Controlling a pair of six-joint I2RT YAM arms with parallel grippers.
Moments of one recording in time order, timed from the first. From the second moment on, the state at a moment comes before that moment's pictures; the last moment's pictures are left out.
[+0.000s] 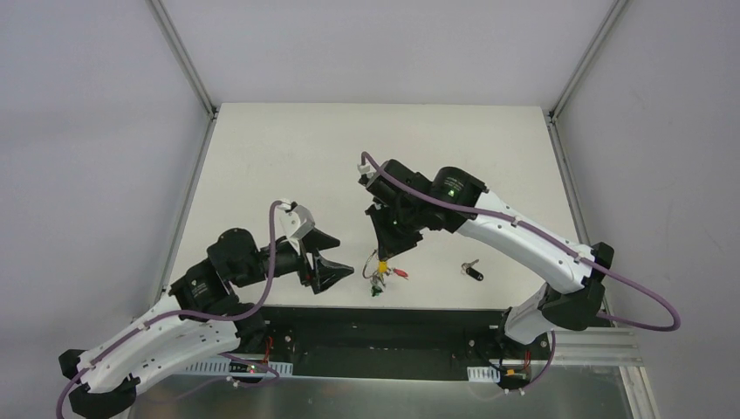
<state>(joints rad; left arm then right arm) -0.92 0.47 0.70 -0.33 0.20 -0.24 1.11 1.55 1.77 -1.31 -0.04 0.58</state>
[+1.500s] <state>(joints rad) -0.92 0.49 0.42 0.19 0.49 -0.06 1.12 1.73 2.04 -1.52 -0.38 0.80</state>
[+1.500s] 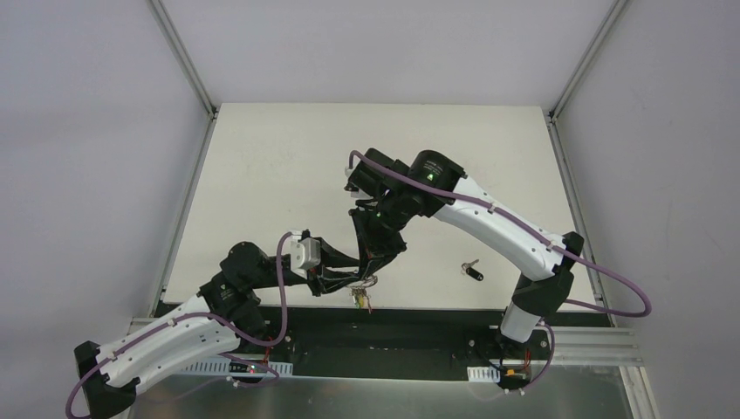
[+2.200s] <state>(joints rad) -0.92 0.53 0.40 0.32 0.59 -0.10 1.12 1.73 2.05 -1.54 -0.37 0.82</state>
